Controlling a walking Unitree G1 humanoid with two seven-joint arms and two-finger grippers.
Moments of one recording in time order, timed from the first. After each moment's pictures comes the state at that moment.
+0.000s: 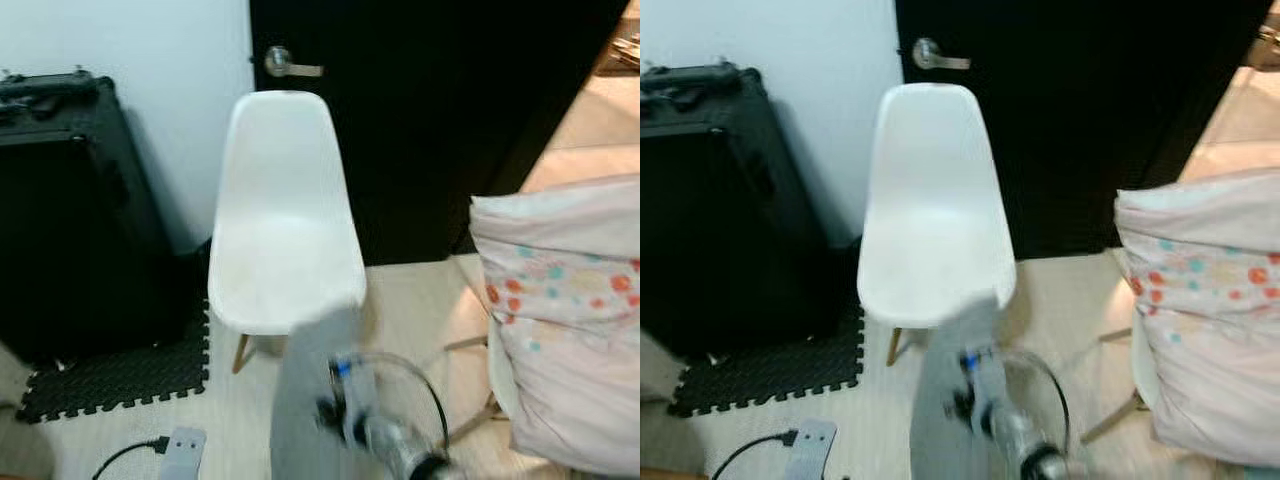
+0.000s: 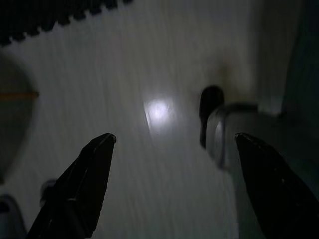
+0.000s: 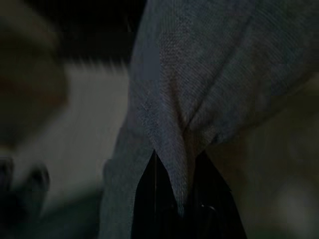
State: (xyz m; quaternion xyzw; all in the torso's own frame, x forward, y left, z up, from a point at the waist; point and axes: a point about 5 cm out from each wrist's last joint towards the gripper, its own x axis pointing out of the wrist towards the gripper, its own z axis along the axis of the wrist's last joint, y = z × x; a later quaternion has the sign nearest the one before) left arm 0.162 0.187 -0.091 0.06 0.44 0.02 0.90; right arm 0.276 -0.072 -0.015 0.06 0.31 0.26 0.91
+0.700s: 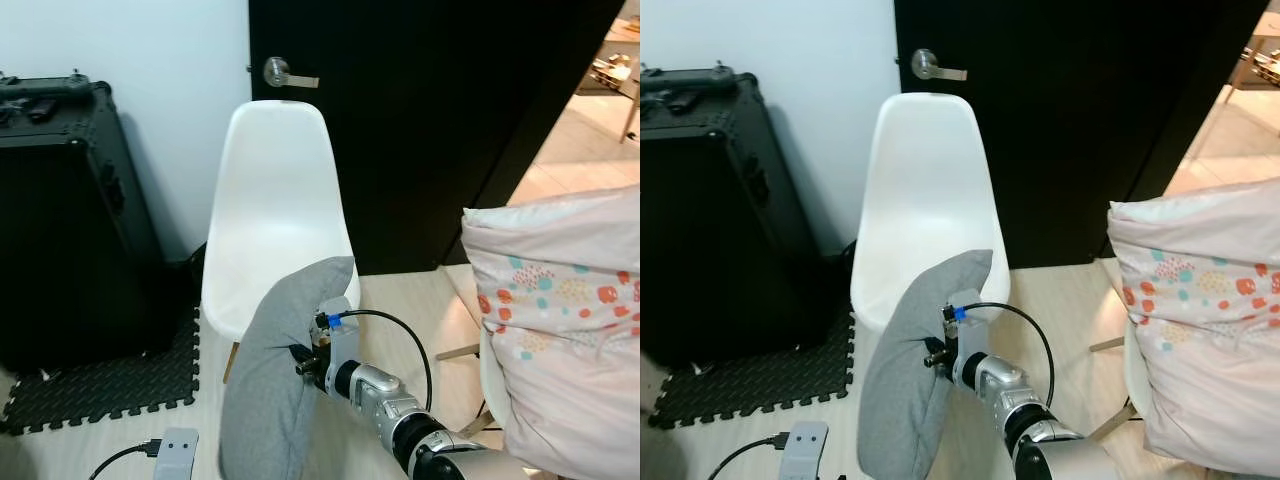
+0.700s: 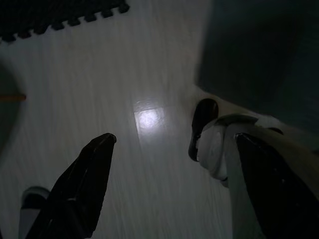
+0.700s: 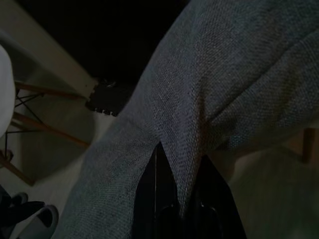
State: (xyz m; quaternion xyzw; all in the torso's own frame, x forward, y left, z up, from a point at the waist) left arm 0.159 0.189 -0.091 0.03 0.44 0.04 0.90; right arm 0.300 -0.055 0.017 0.09 0.24 0.32 0.91
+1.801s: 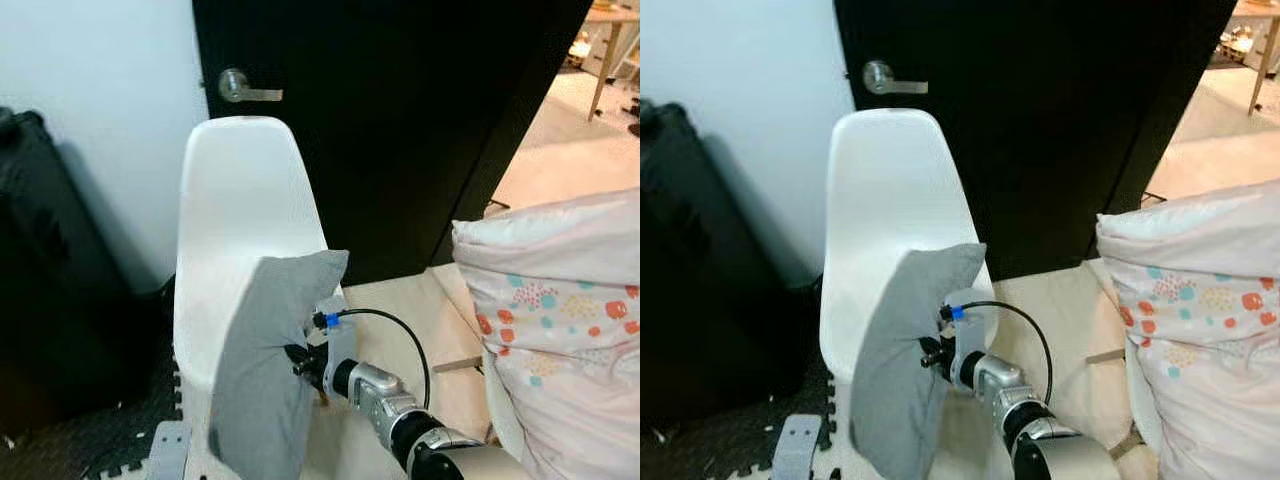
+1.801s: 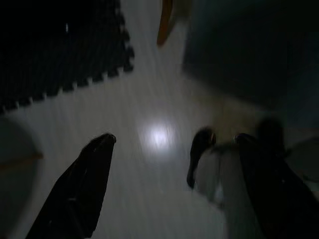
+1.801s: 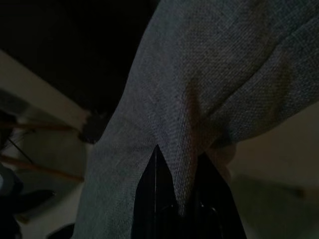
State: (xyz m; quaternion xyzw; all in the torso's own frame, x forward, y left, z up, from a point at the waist) left arm 0.166 0.185 -0.088 0.03 0.42 0.02 0.90; right arm 0.297 -0.054 0.016 0.10 0.24 0.34 0.90
